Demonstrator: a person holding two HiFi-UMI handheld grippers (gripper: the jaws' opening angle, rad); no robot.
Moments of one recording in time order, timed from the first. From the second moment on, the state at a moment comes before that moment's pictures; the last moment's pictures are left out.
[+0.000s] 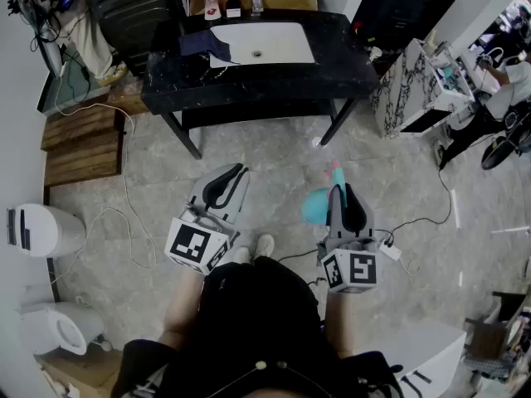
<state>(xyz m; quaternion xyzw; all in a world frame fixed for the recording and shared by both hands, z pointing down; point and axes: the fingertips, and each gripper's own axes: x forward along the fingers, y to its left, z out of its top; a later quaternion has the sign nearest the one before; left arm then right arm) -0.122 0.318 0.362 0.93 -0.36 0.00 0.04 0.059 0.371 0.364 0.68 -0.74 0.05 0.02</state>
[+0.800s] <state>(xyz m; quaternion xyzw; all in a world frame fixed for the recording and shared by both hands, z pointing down) -0.097 0.287 0.369 0.93 -0.37 -0.02 0.04 0.081 0.341 0.367 0.66 -0.75 0.03 0.01</state>
